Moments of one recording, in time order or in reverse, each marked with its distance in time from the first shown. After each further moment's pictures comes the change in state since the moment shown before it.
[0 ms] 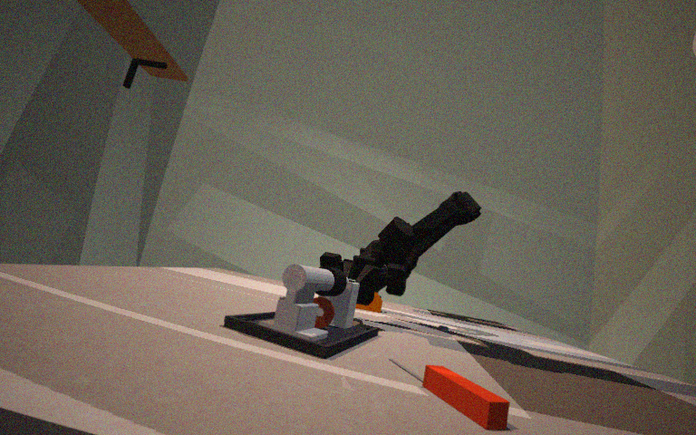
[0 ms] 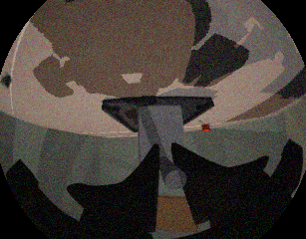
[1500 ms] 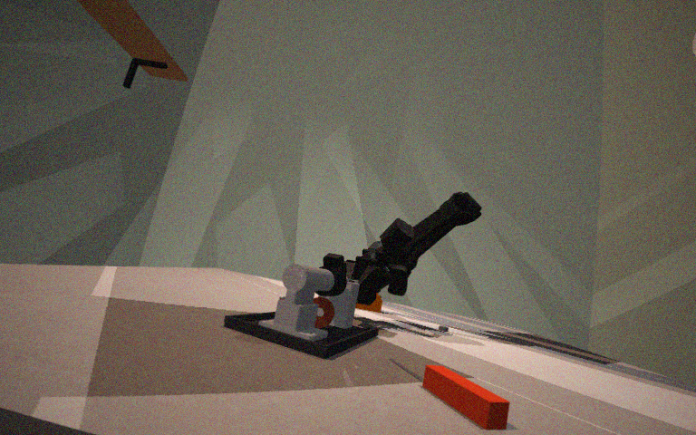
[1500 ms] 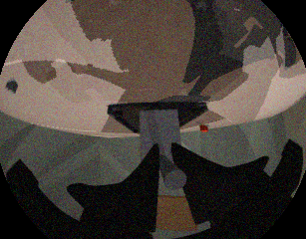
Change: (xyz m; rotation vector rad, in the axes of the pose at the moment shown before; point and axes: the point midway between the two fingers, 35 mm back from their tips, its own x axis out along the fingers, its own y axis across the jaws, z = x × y) arm -0.015 0.000 0.009 0.002 0.000 0.001
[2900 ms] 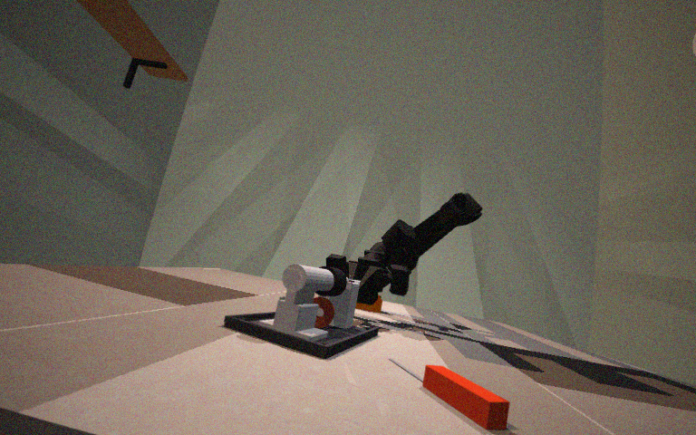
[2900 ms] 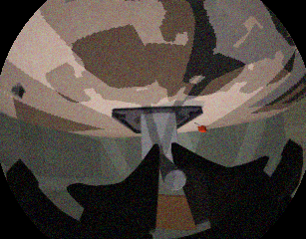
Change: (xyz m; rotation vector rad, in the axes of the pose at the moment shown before) arm -0.014 0.000 0.008 0.002 0.000 0.002
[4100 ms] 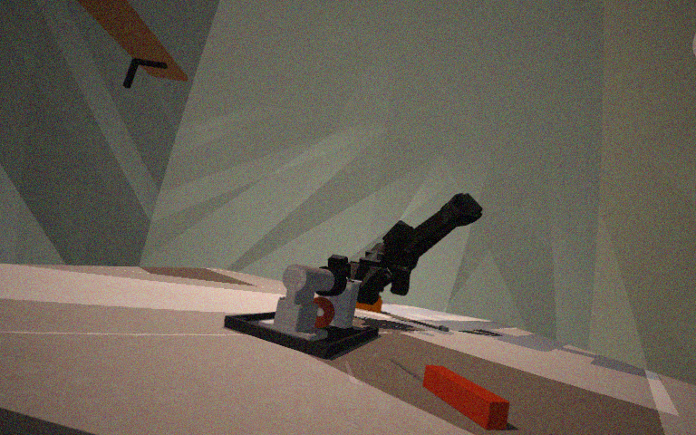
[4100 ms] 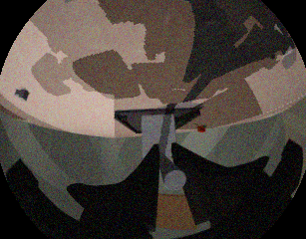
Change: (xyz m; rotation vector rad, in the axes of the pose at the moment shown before) arm -0.009 0.000 0.005 0.001 0.001 0.001
